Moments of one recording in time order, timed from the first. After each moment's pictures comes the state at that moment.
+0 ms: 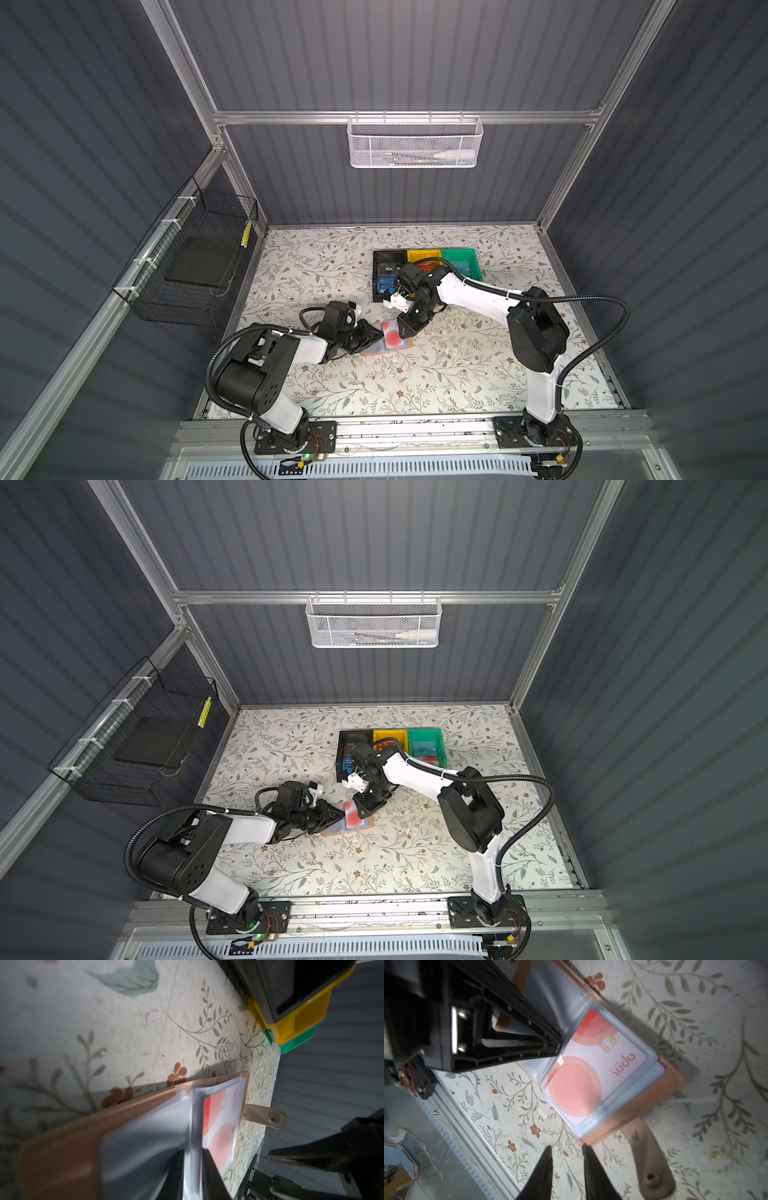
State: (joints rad) left arm -0.42 1.58 0.43 0.38 0.62 -0.93; right arm 0.78 1.97 1.51 -0.92 -0.41 0.00
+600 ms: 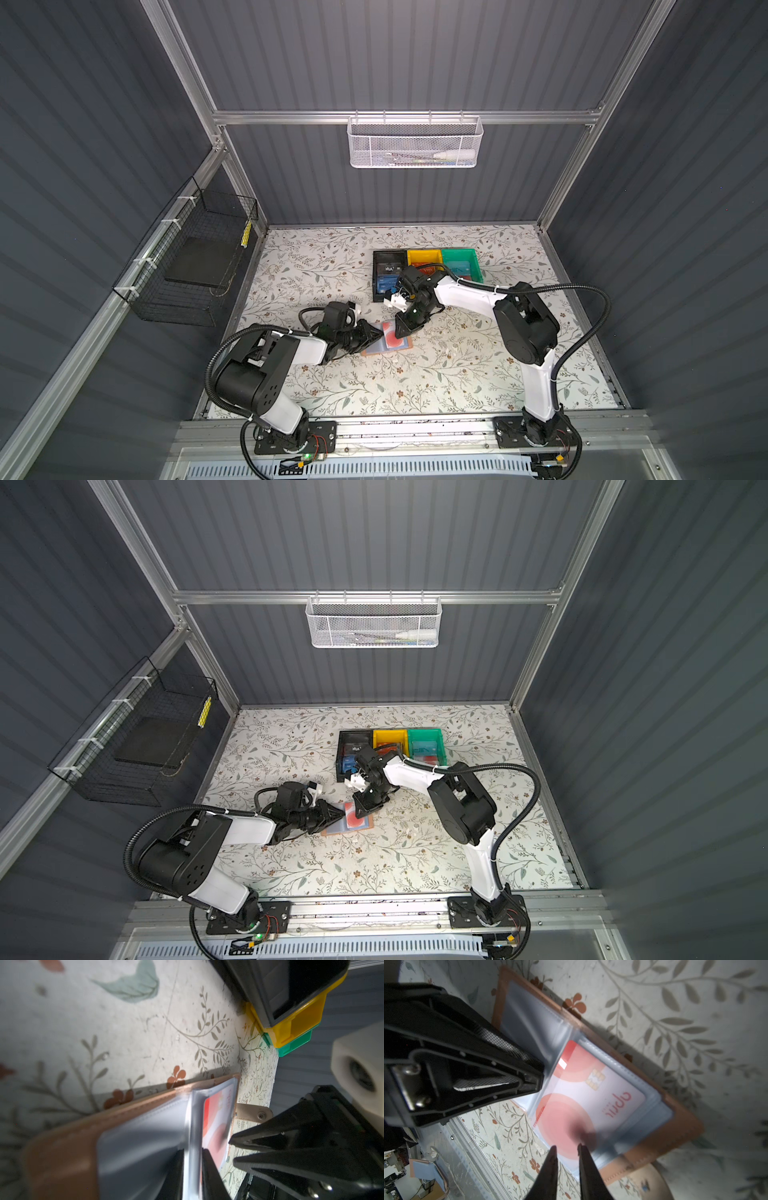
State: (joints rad) left arm -0.42 1.57 0.42 0.39 0.61 -0.94; right arm 0.74 2.05 1.46 -0.77 -0.49 0.09
